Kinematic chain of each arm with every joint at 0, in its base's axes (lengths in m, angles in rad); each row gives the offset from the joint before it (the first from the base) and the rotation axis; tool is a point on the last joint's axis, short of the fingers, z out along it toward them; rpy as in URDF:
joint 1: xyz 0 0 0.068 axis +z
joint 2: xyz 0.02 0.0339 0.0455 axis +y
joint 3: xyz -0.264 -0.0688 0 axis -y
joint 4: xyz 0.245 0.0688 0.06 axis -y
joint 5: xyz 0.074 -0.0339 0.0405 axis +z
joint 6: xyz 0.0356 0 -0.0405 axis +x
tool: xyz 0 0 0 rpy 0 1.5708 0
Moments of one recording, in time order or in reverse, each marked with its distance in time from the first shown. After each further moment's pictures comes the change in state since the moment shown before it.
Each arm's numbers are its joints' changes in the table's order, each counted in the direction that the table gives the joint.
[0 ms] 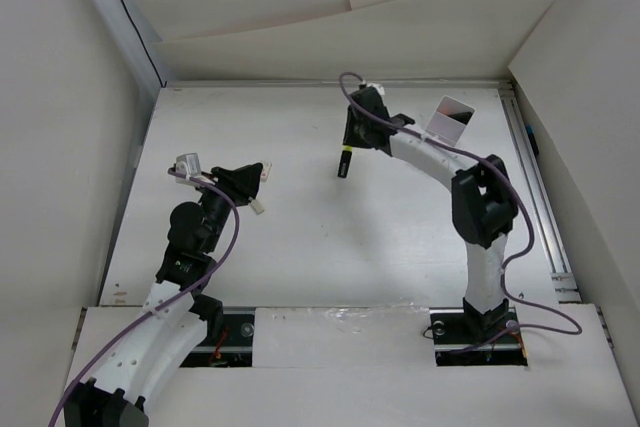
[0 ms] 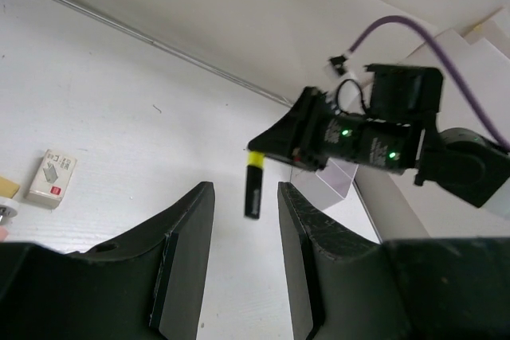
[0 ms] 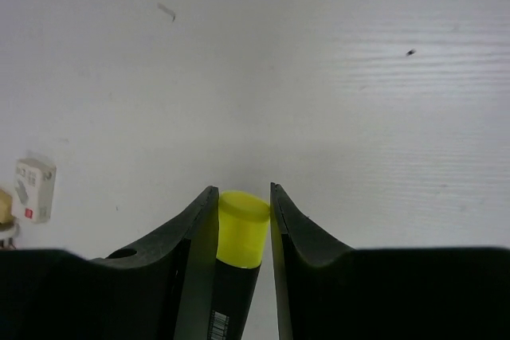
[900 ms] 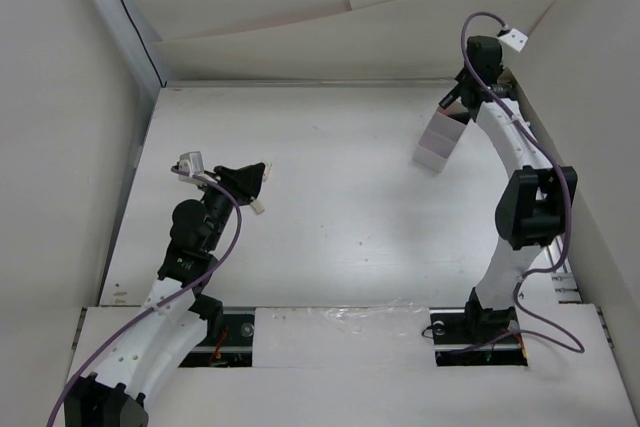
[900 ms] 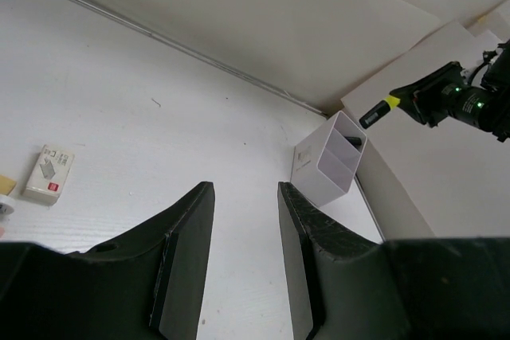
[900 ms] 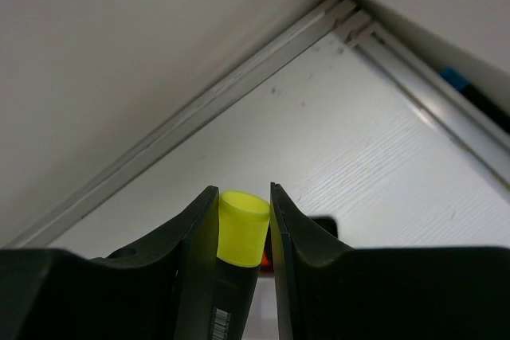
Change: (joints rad) left arm 0.000 0.031 0.000 0.015 -0.015 0.000; right arm -0.495 -0.169 0.061 0.134 -0.304 -0.046
